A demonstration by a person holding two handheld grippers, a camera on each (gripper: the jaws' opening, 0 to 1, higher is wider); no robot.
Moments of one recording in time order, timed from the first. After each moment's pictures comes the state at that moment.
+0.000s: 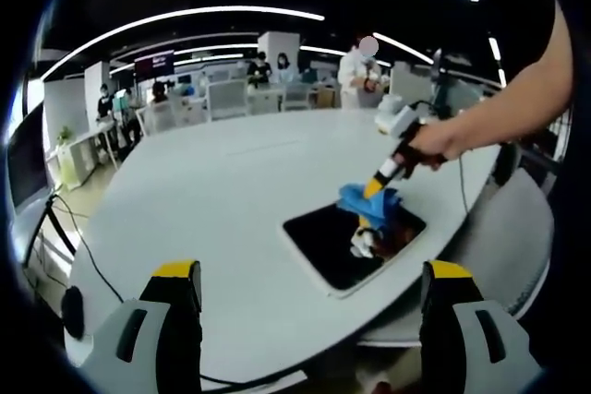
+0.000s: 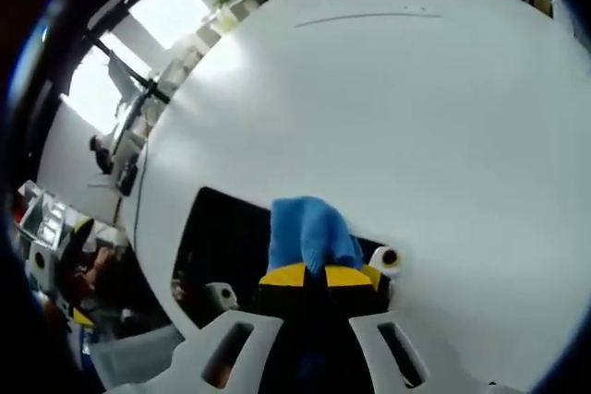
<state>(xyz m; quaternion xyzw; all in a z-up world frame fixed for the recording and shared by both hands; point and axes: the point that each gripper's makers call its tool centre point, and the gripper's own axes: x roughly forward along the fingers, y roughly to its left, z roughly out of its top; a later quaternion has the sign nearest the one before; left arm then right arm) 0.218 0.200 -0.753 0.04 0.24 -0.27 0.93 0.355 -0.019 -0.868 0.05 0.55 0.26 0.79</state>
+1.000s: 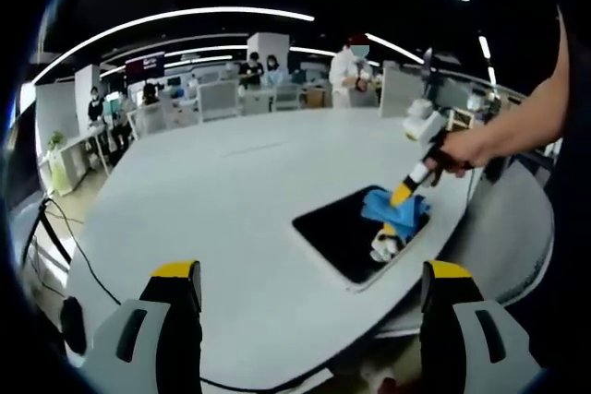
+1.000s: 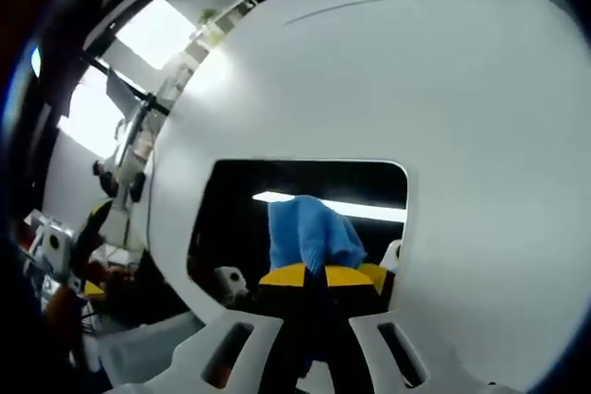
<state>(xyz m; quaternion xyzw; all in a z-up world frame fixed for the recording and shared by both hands) 0.232 0.227 -0.765 0.04 0.24 -0.29 0.93 0.296 -0.023 -0.868 0.11 0.56 0.23 0.79</state>
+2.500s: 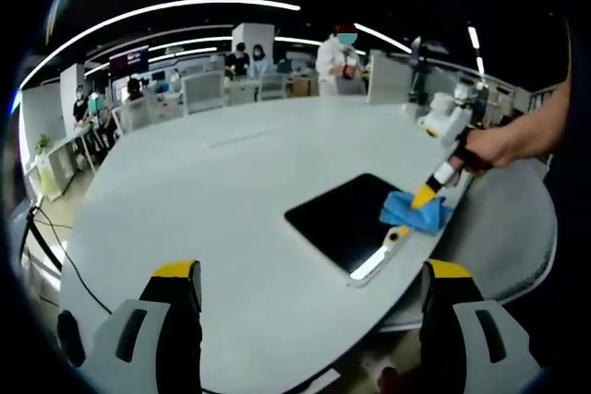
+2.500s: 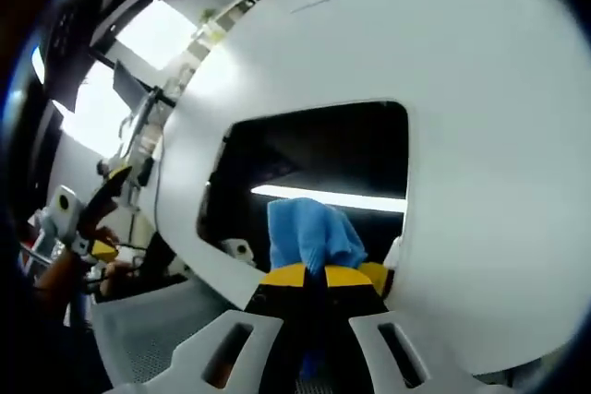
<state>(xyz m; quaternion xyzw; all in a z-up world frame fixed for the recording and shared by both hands) 0.241 0.221 -0.777 0.06 0.26 -0.32 0.91 0.248 -0.023 -0.869 0.09 0.56 0.25 0.79</state>
